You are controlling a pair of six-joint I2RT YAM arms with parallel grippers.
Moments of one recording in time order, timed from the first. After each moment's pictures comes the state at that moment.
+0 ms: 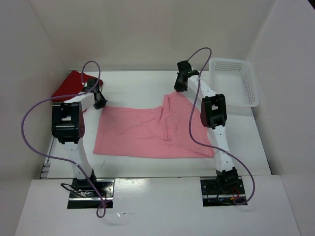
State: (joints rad) left arm 0.06 2.01 1.35 -0.29 -0.13 -0.56; right arm 0.27 2.57 2.29 -0.66 0.07 0.54
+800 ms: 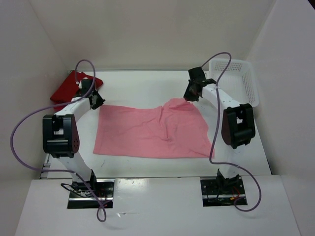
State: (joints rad) left arm 0.06 1.77 1.19 -0.26 -0.12 -0.59; right arm 0.27 1.94 1.55 -0.56 0.09 0.61
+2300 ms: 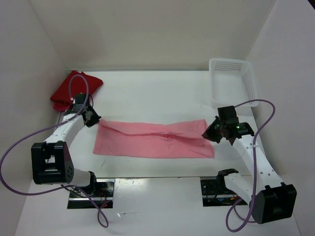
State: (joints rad) left arm 0.08 1.39 0.89 -0.45 -0.10 -0.58; right arm 0.16 0.96 0.79 -0.83 -0.09 0.89
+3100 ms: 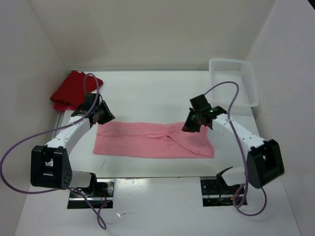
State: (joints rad) left arm -0.06 1.34 0.88 -0.39 0.06 -0.58; right arm 0.42 1.32 0.95 -0.68 -0.08 0.85
